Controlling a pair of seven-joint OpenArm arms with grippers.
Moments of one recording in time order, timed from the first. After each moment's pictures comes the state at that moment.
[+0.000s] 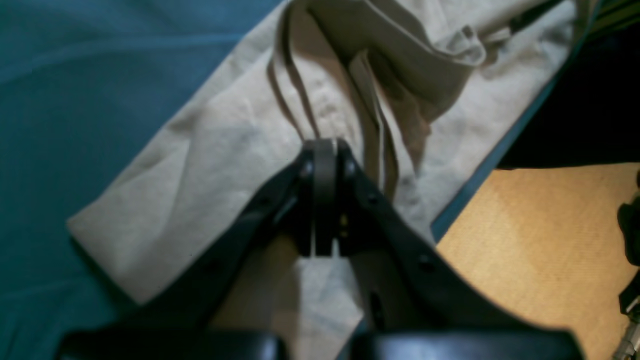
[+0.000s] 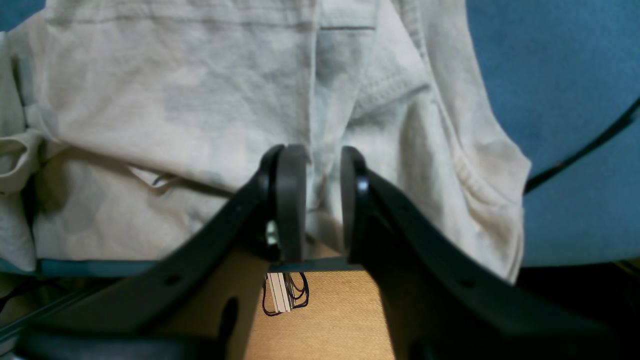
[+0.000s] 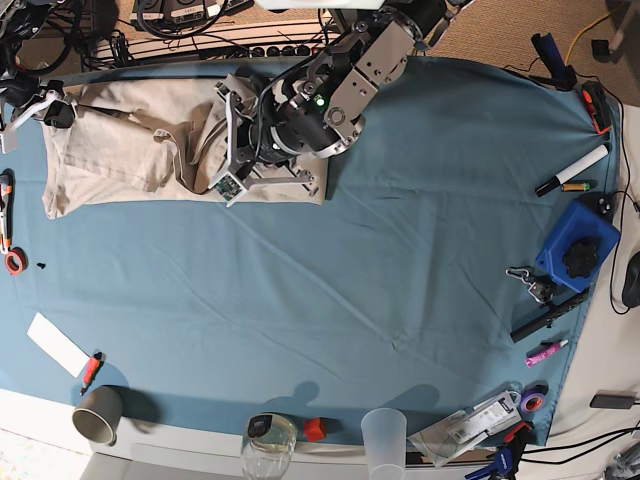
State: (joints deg) left arm 2.3 9.2 41.1 103.2 -6.9 -9.3 65.3; right arm -20.7 26.3 56.8 86.7 53.2 39.7 -75.6
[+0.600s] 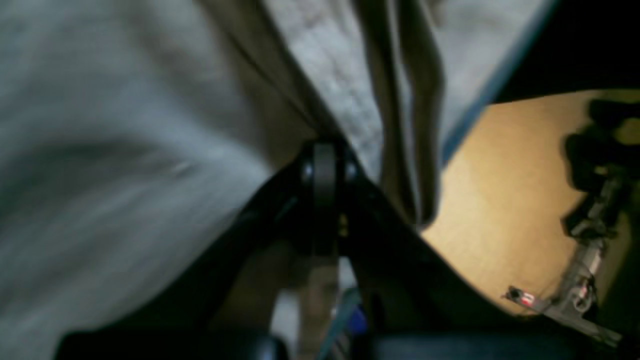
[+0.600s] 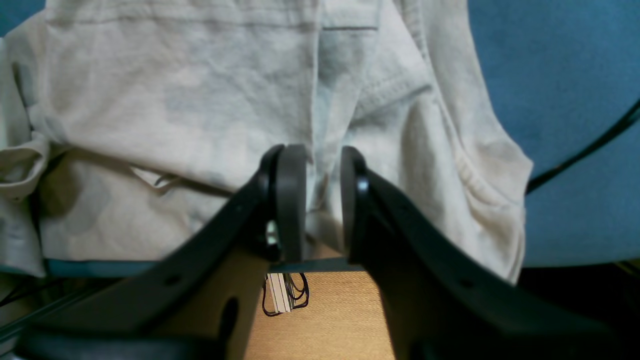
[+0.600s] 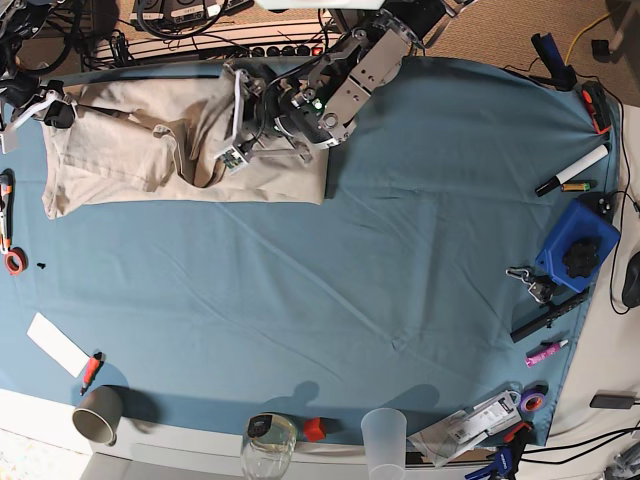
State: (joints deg) left arm 2.6 8.4 41.1 91.3 -15.8 -15.4 62.9; right arm -20.7 26.3 56.8 86.7 53.2 39.7 -75.6
